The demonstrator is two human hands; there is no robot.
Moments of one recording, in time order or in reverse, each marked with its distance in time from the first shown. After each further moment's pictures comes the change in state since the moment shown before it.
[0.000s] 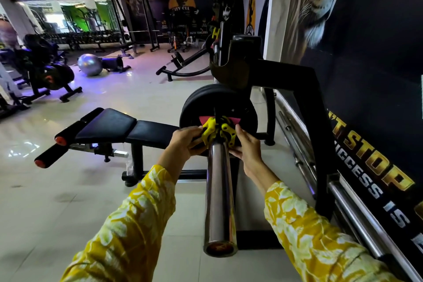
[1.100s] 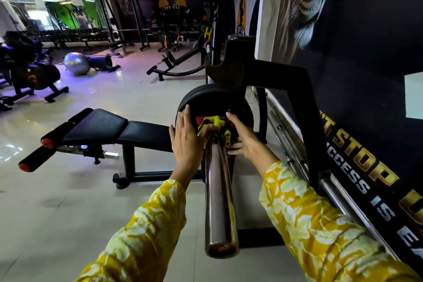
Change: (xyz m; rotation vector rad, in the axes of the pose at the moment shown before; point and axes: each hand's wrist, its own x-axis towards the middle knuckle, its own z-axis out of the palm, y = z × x) left_hand 0.002 -0.030 0.012 0.871 0.461 0.923; right_hand 0.012 -0.036 0.010 -0.253 -0.023 0.286
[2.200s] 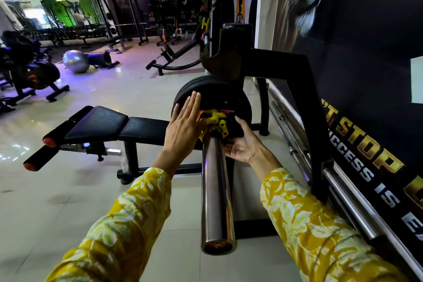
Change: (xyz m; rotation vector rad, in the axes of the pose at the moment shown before) left_hand 0.021 -0.014 -0.009 0.310 -0.213 0.478; right_hand 0.006 0.029 -0.017 0.543 -0.387 0.260
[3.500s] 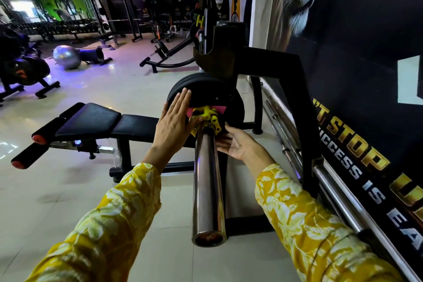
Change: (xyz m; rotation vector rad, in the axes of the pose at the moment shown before) left_hand -0.003 -0.006 -0.005 -0.063 -0.011 -0.036; right_hand -0.007 0.003 0.007 -0.174 0.207 -0.160
